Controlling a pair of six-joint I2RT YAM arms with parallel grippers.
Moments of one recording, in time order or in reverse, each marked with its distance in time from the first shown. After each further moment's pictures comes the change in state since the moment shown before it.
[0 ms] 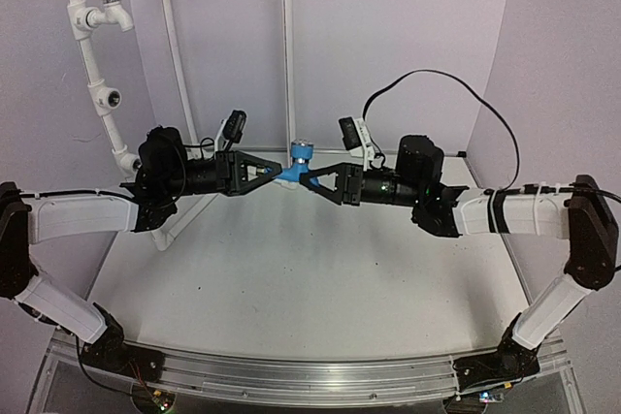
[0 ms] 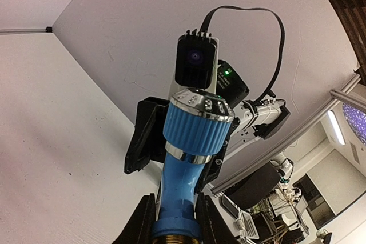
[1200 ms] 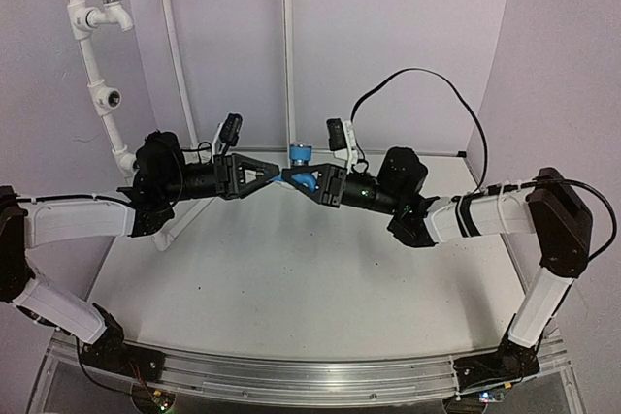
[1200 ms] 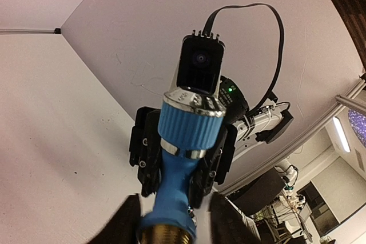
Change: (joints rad) left arm -0.002 -0.028 -0.034 -0.002 -0.052 0.003; right arm 0.047 0.176 0.043 0.369 0.033 0.125
